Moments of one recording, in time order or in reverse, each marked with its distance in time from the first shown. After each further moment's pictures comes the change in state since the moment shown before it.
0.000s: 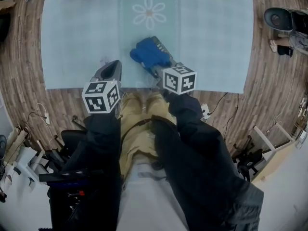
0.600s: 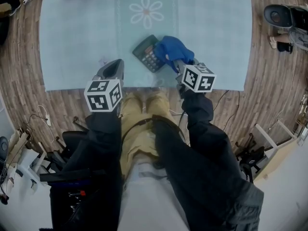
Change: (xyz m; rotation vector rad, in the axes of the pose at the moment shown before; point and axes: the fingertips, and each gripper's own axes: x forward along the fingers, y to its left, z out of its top) left arm 0.005 -0.011 0.000 0.015 0.009 -0.026; right arm -0.066 -0.083 0.020 0.027 -0.086 -0.266
